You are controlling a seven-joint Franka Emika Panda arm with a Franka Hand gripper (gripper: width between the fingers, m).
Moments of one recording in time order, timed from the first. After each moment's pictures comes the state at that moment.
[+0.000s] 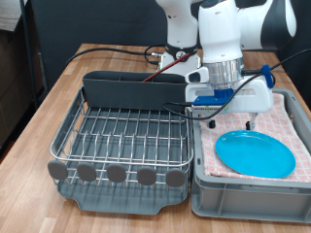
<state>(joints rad) 0.79 0.24 -0.50 -2.42 1.00 2.88 0.62</state>
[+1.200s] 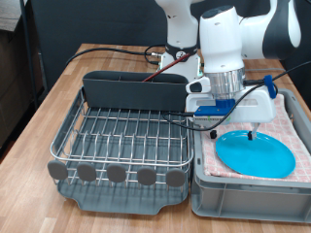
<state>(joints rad) 0.76 0.32 -0.47 -2.35 1.09 2.87 0.54</state>
